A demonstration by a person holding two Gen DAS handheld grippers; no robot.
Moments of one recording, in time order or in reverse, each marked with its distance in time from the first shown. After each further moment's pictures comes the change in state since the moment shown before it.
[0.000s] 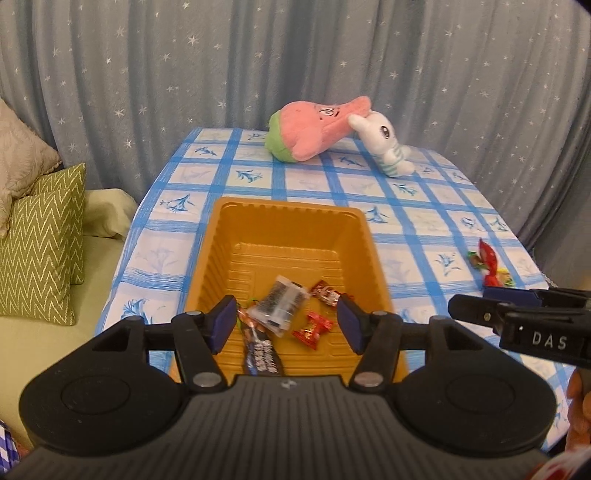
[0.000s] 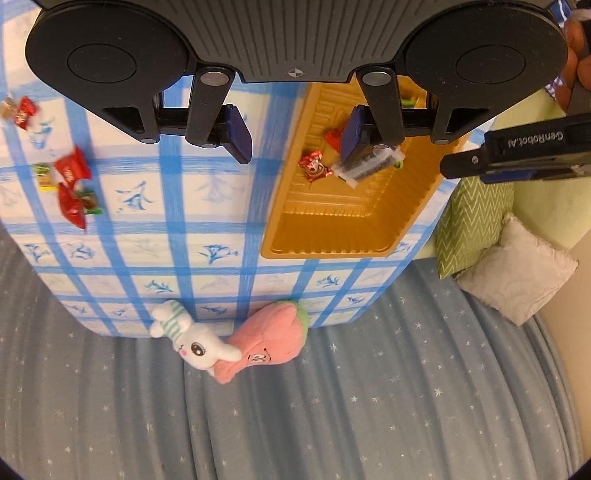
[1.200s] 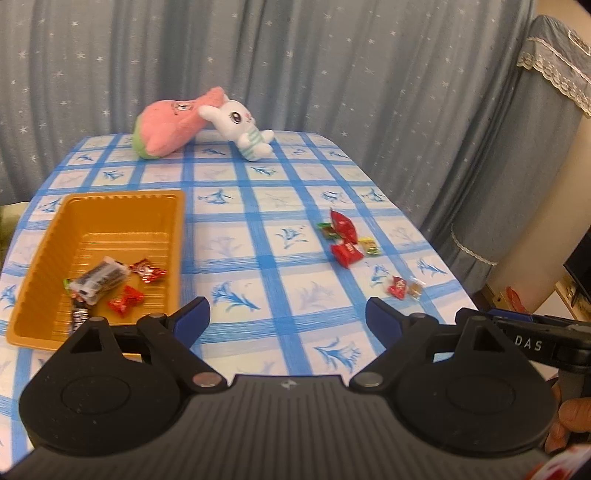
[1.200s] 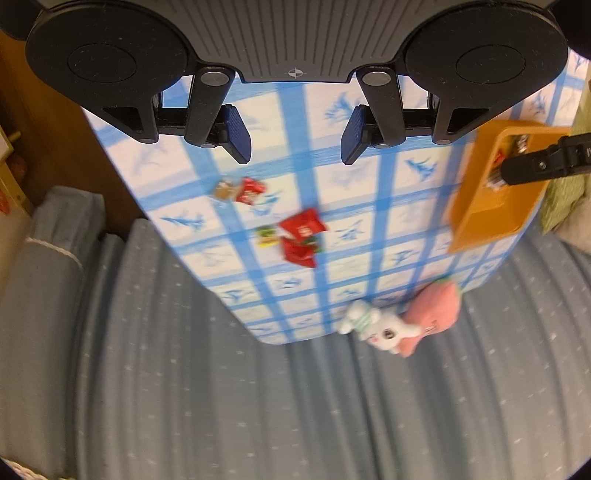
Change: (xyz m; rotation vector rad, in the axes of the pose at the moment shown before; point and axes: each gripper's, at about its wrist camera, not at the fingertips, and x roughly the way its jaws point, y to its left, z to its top) left arm -0.027 -0.169 -0.043 0.103 0.000 -0.235; right arm -0.146 -0.150 -0.081 0.230 -0.081 -0.321
